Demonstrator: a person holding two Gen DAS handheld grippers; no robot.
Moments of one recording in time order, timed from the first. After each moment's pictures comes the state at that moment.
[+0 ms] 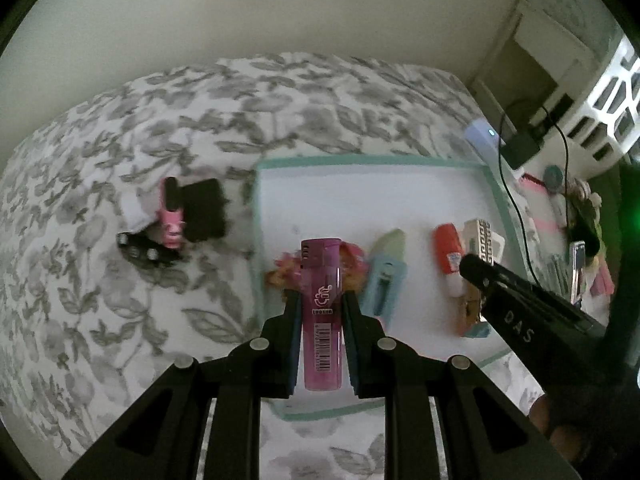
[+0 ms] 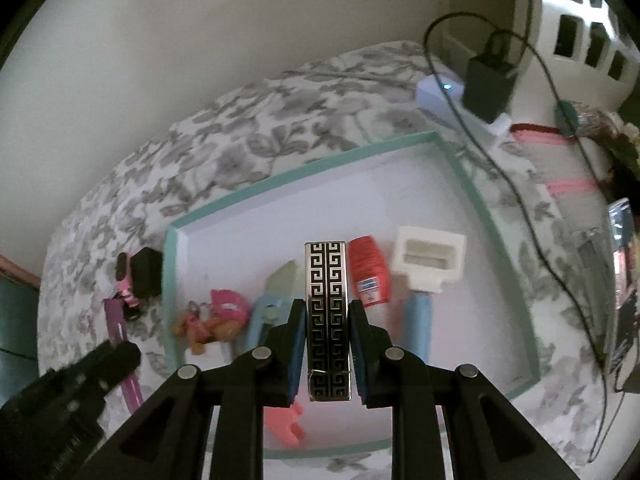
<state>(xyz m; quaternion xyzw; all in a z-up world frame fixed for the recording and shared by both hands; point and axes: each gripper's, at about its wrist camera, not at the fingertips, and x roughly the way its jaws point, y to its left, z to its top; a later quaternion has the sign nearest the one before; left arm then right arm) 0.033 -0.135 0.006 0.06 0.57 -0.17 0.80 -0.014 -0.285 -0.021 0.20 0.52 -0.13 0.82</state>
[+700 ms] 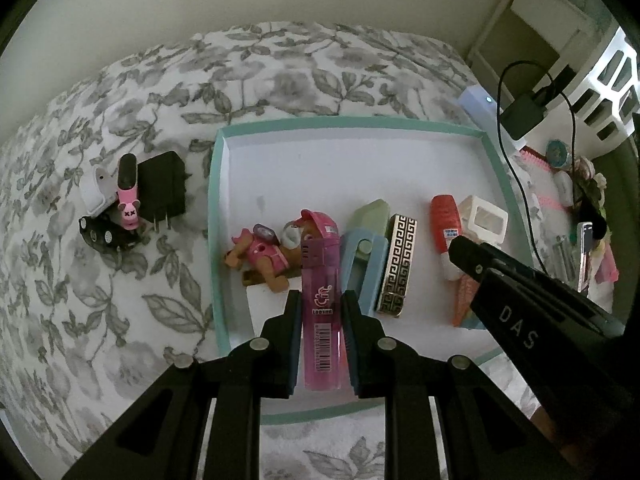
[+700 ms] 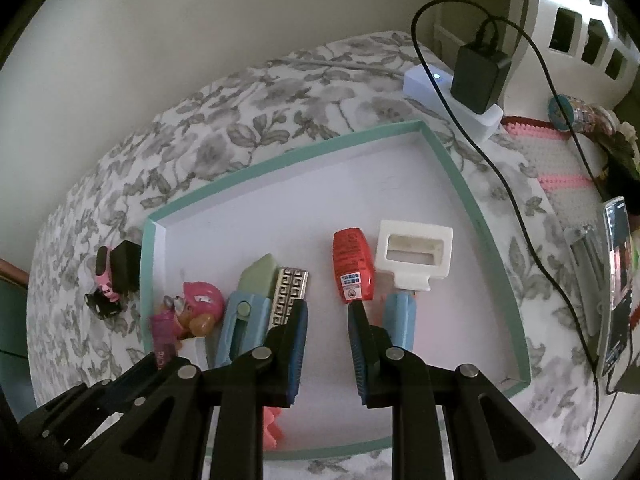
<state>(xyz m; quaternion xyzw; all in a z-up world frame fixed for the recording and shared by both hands) 0.025 -0.160 -0.020 0.07 0.60 -0.18 0.78 -0.013 -0.290 -0.033 0.20 0.54 -0.13 0.81</state>
